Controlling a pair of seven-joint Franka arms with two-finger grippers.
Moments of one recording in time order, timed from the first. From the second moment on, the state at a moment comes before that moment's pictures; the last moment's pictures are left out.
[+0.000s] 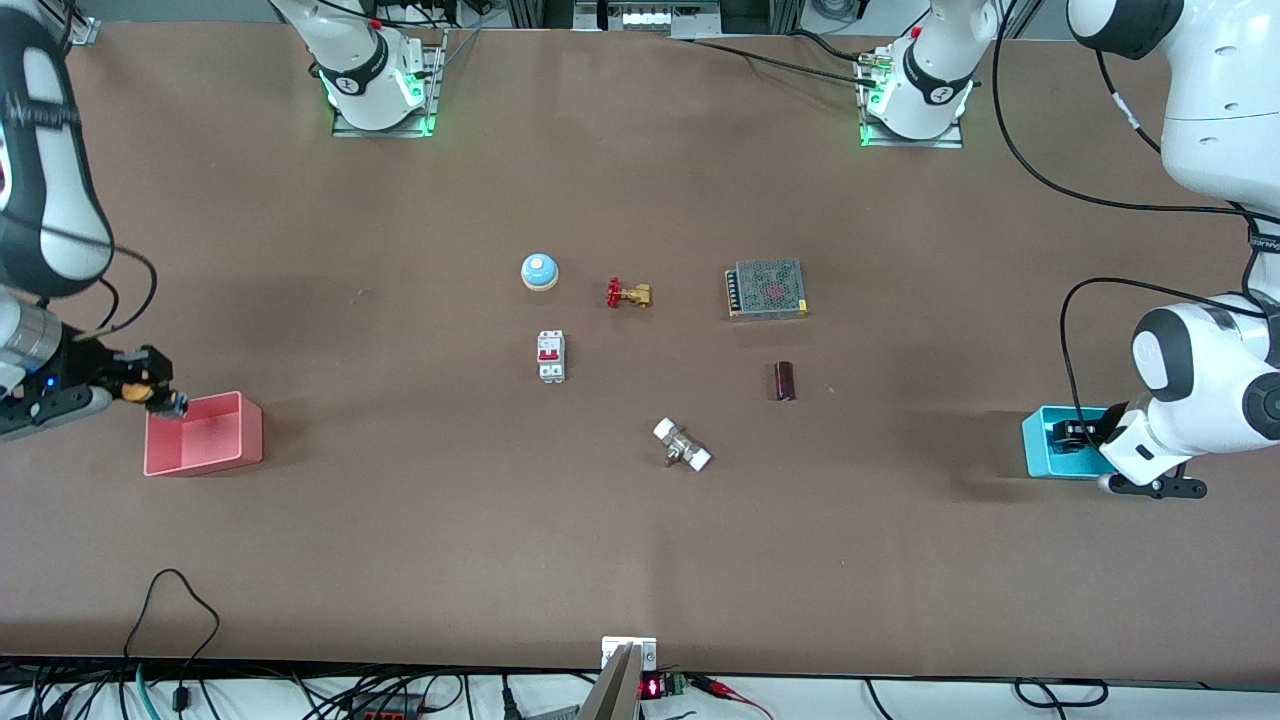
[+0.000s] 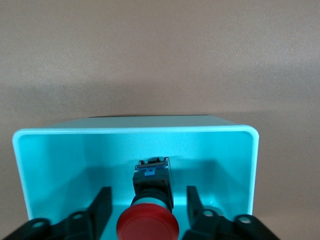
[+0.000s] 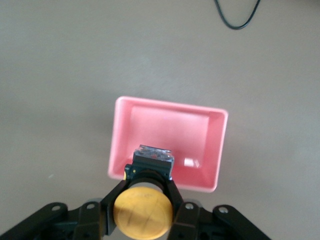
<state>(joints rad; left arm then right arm) 0.21 0.73 0.03 -1.55 0.06 2.20 0.23 -0.41 0.45 0.18 -1.72 -0.03 2.23 -0.58</state>
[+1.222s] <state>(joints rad) 0.22 0.43 -0.11 -1.40 0.05 1.75 0.10 -0.40 0.61 0.18 -1.70 -0.02 2.38 -0.58</state>
